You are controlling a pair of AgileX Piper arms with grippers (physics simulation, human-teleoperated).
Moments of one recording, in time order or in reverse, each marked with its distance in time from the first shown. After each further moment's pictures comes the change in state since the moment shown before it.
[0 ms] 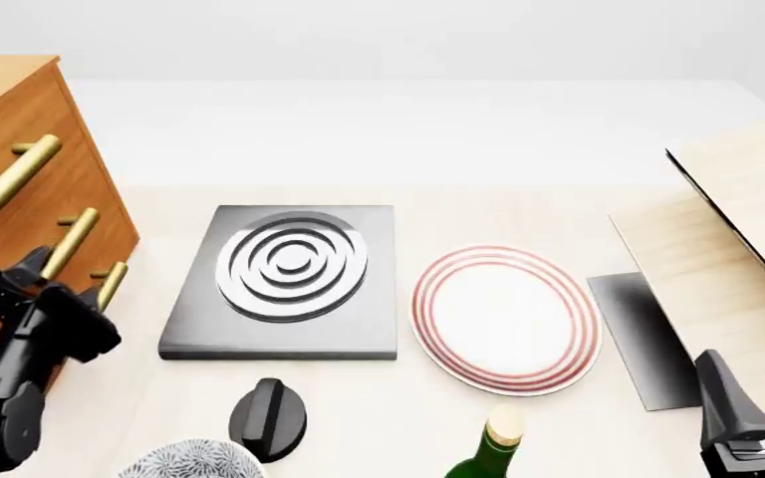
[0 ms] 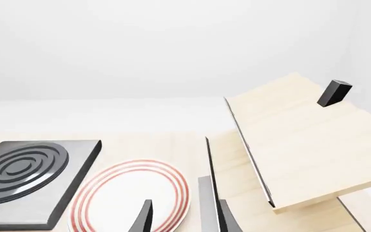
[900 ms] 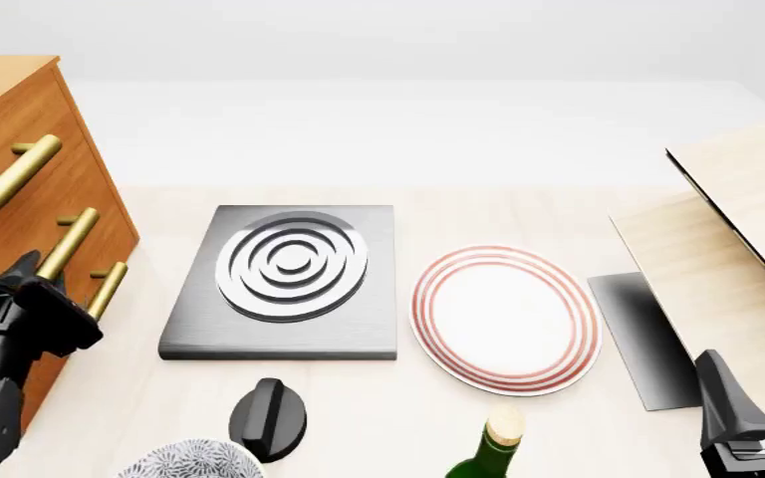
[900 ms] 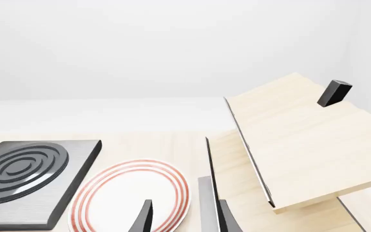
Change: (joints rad) left arm 0.067 -0.064 -0.006 0.022 0.045; right arm 0.000 0.000 0.000 0.000 0.000
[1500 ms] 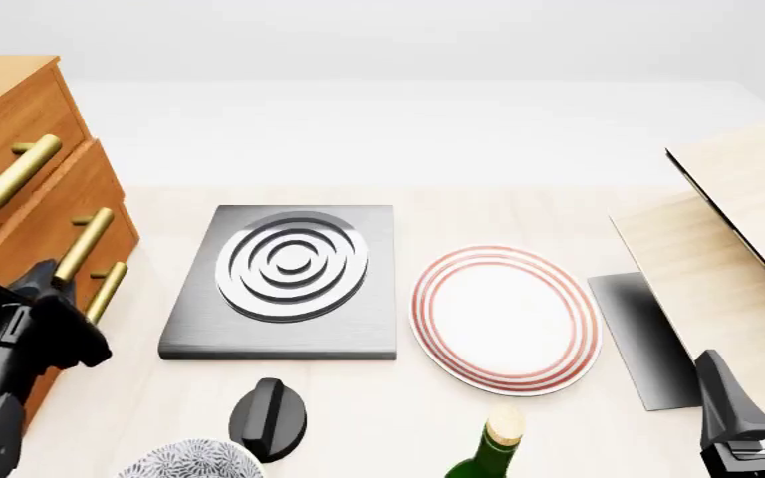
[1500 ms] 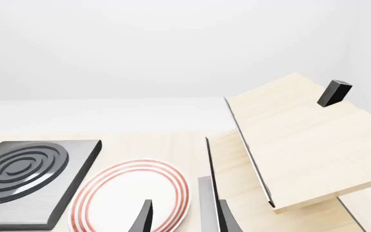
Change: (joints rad) left arm -0.058 -0.095 0.068 0.039 0.107; right arm 0.000 0.000 0.000 0.000 0.000
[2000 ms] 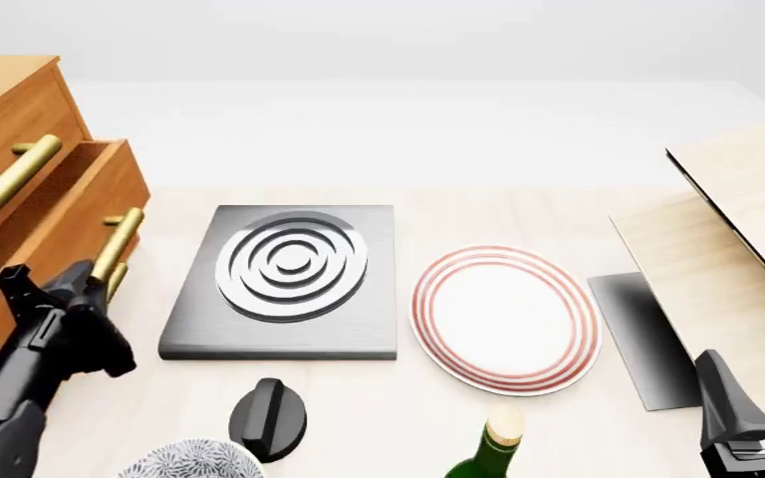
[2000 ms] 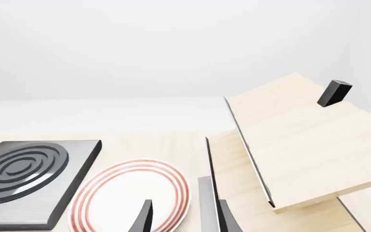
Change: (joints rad) left arm -0.121 -0.027 0.027 0.005 0.043; right arm 0.000 0.000 0.000 0.000 0.000
